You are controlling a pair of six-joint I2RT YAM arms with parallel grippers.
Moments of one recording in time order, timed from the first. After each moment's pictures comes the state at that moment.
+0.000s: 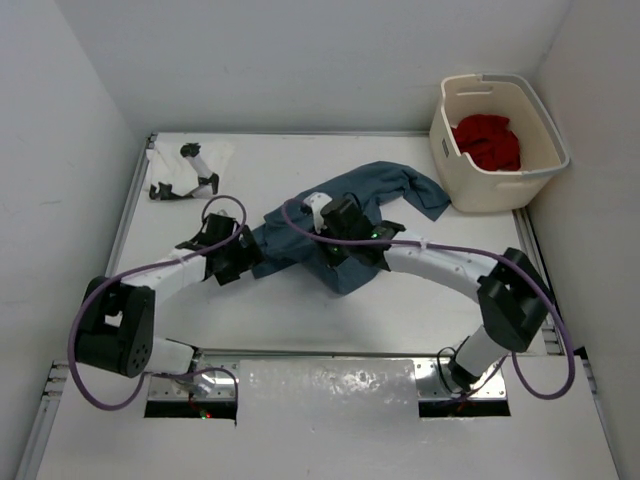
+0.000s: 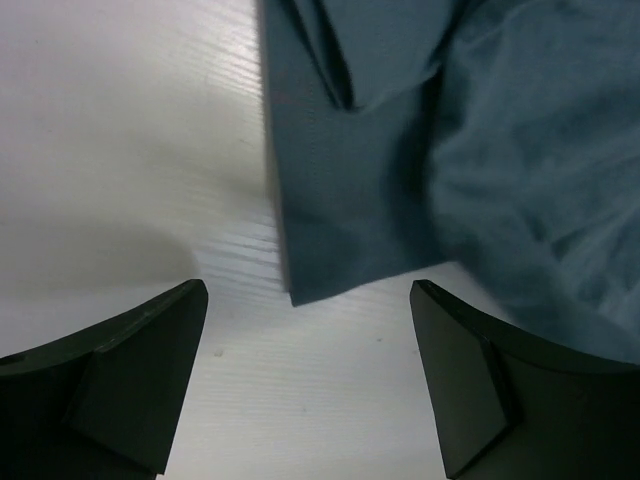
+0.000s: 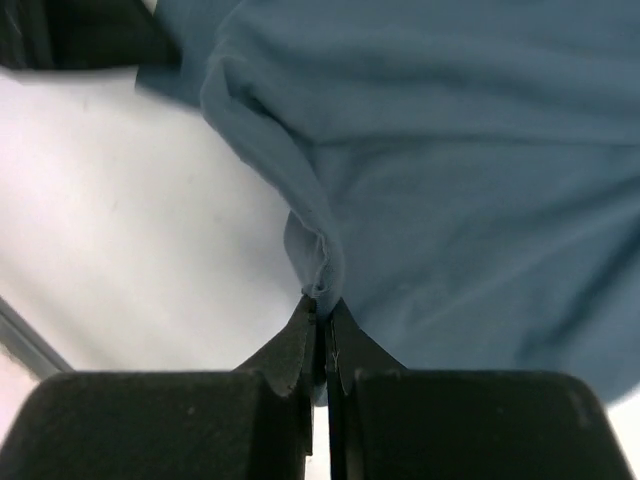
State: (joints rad) left arm -0.23 1.34 0.62 -0.28 0.02 -0.74; right arm 0.84 1.64 1.08 -0.27 -0.01 0.11
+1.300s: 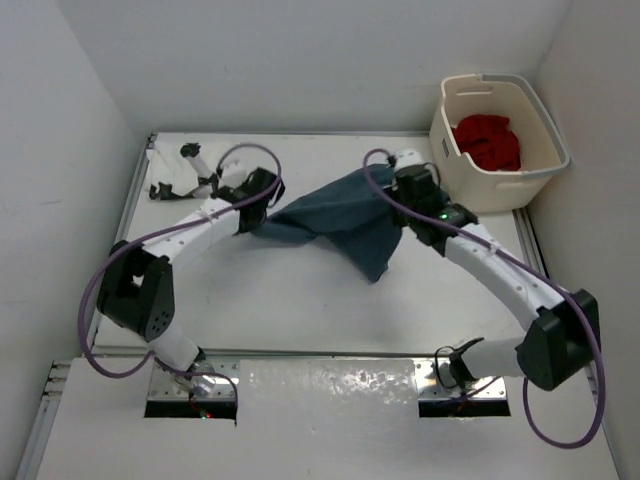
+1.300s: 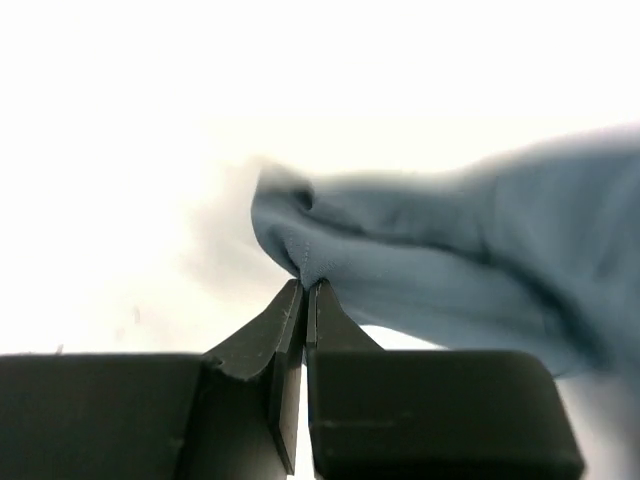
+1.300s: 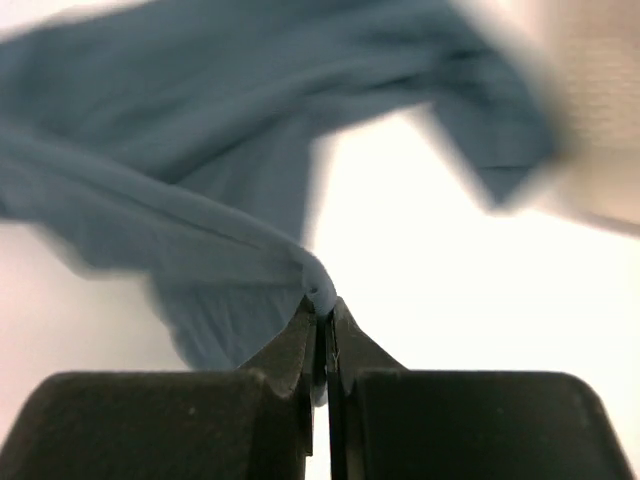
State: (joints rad) left arm -0.46 1.60 1.09 -0.67 -0.57 -0.82; right arm 0.55 1.37 1.03 -0.38 0.27 0.12
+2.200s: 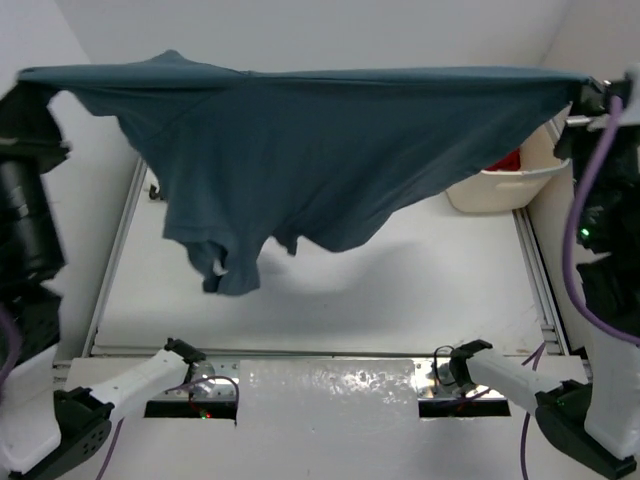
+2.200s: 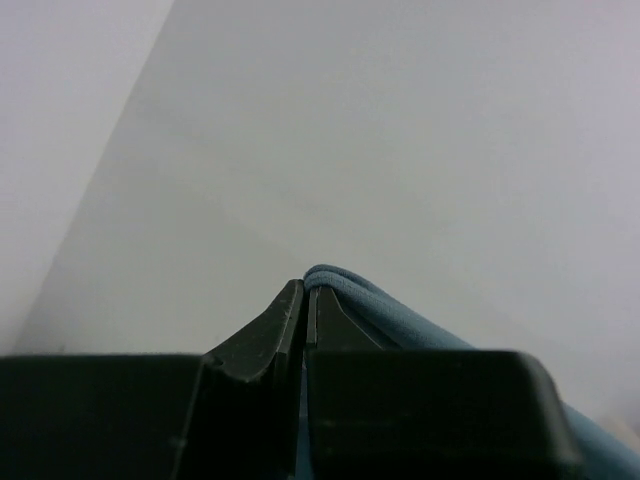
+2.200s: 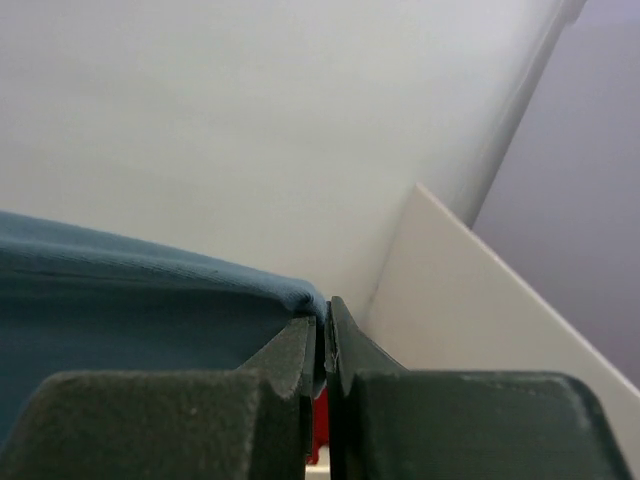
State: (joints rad) left arm -0.46 0.95 1.85 -0.33 -0.76 -0.22; right arm 0.34 1.03 1.87 -0.45 0.43 -0.47
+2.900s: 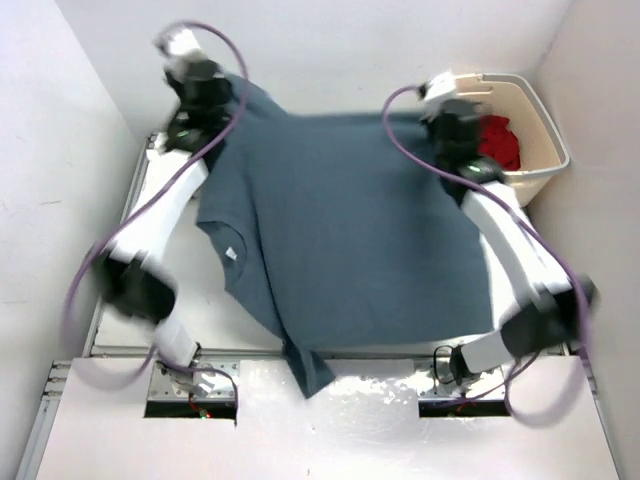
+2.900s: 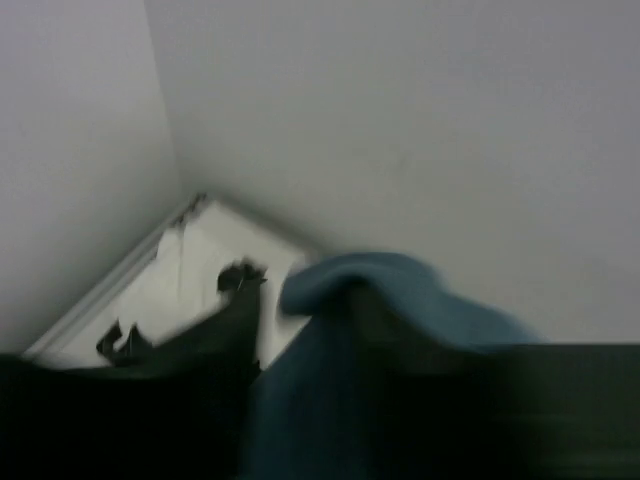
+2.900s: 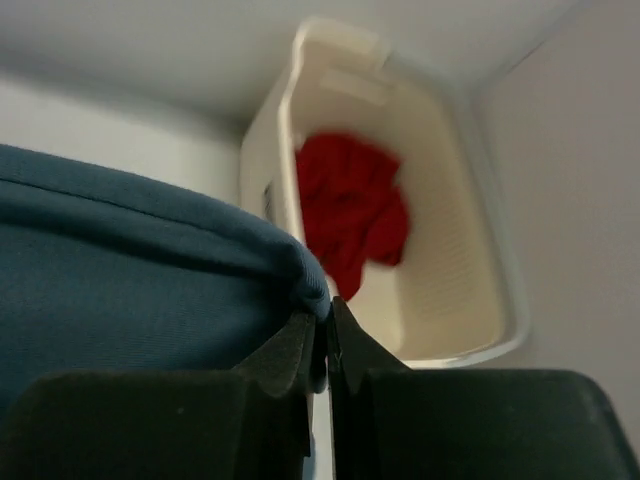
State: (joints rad) left arm -0.29 1.57 1.81 -0.14 -0.80 -0.21; right arm 0.27 1.41 1.46 -0.23 0.49 -0.45
